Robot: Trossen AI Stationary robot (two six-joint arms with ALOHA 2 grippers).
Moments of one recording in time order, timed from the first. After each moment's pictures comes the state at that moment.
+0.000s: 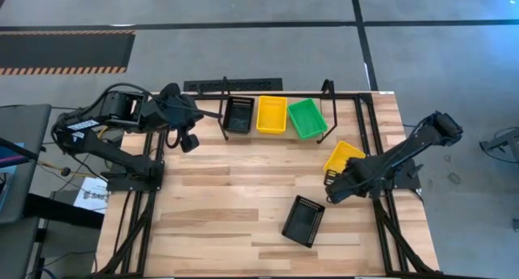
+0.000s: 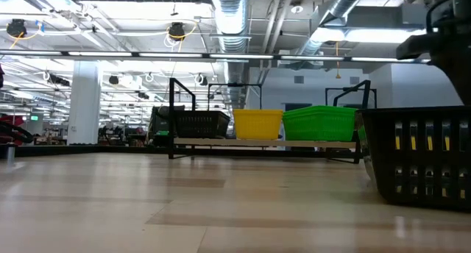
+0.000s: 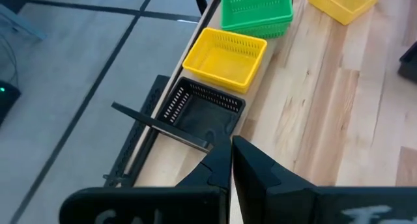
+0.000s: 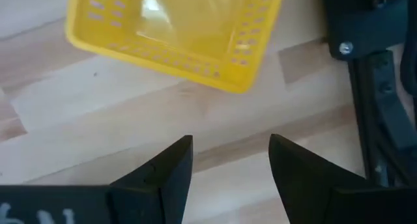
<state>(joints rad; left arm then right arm) -0.01 1.23 1.71 -1.33 -0.47 -0.15 0.47 1.29 0.89 -1.25 0.06 2.36</state>
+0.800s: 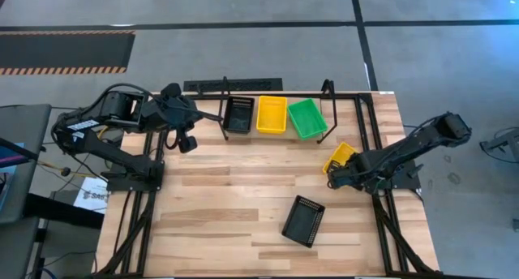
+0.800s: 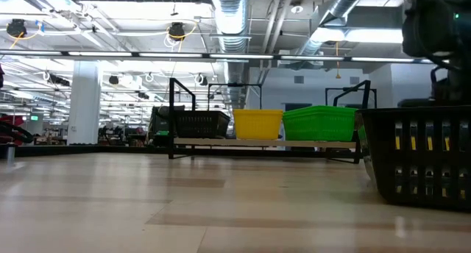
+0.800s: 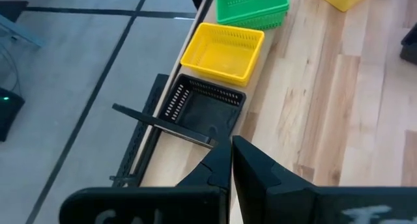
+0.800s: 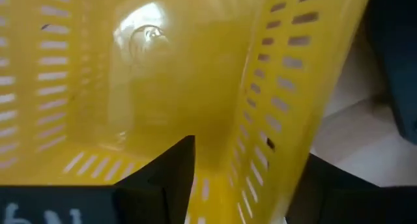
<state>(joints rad) -0.01 1.23 1.71 -1.35 -0.46 -0.09 0.29 1.17 0.50 -0.91 0.08 2.35</state>
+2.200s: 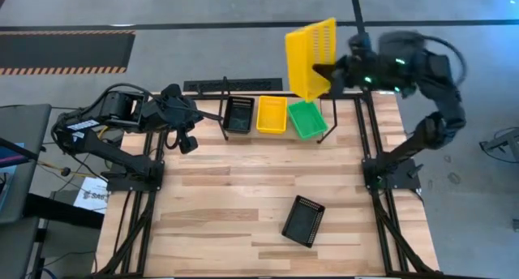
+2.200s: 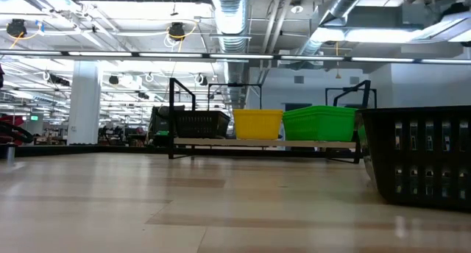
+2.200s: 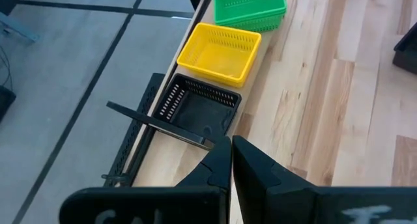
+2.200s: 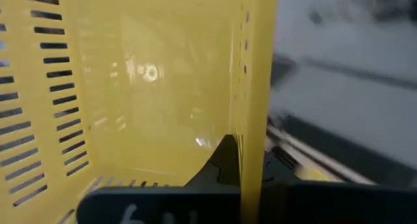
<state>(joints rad) -0.01 1.23 1.71 -1.35 -0.45 -0.12 -0.18 1.51 2.35 -1.17 0.30 0.53</state>
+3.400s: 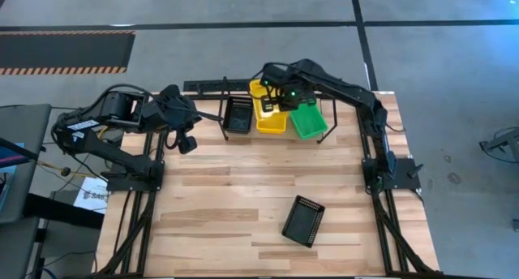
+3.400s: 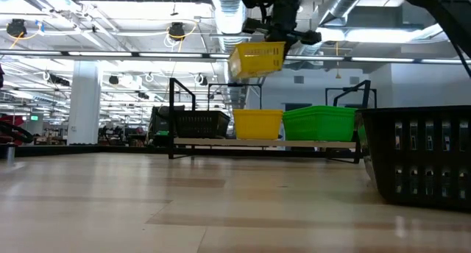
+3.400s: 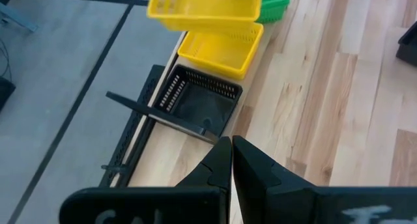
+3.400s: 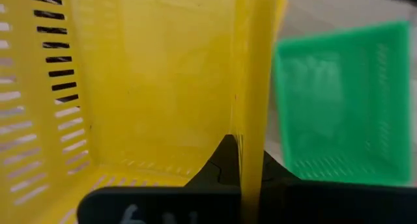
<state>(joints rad) -0.01 1.23 1.71 -1.38 -0.45 -0.15 -0.39 2.05 2.25 -1.55 0.11 0.98</state>
